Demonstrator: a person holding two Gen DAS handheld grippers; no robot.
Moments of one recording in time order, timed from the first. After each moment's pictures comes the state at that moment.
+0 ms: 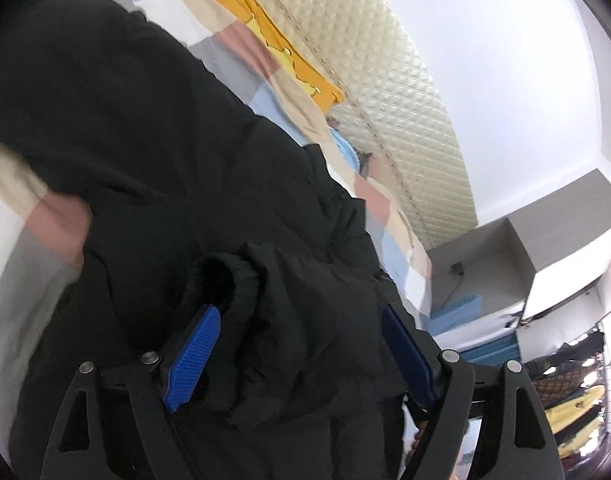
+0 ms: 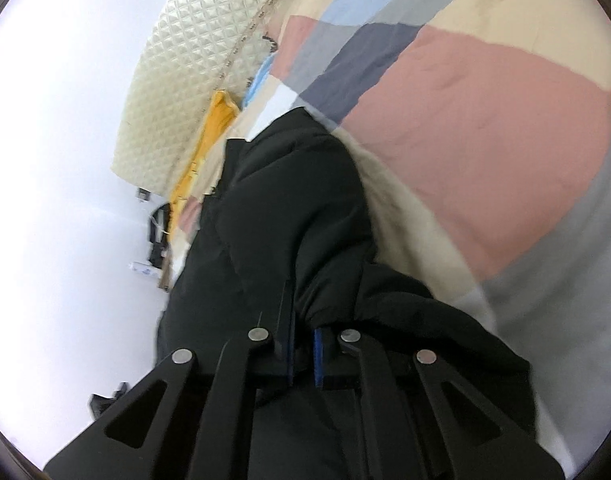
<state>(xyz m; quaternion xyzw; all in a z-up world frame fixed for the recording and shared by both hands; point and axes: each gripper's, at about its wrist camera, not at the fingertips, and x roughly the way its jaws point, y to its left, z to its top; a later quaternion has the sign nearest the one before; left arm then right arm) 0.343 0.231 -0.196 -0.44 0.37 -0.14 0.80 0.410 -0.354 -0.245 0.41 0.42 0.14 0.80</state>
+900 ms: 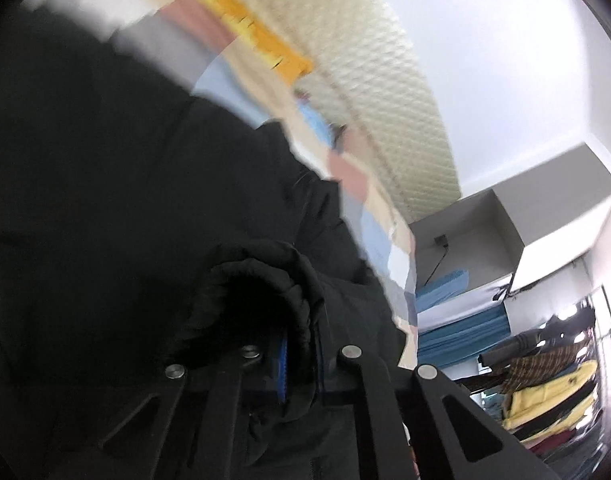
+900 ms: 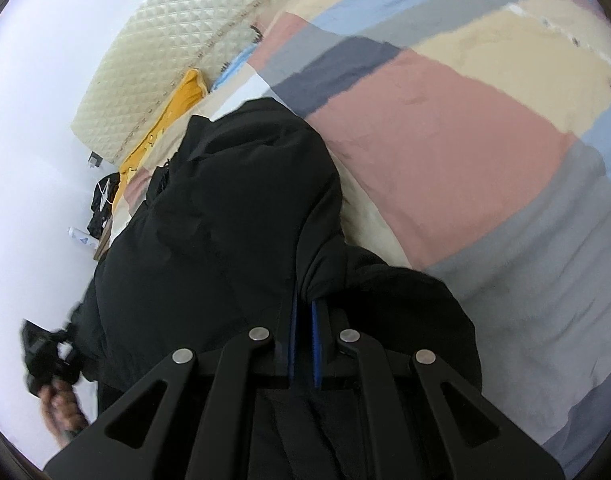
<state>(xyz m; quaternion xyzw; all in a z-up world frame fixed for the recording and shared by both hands) 0.430 0.202 -0.181 -0.41 0.38 -0.20 0.81 0.398 -0.341 -0.240 0.30 0.43 0.08 0.85</state>
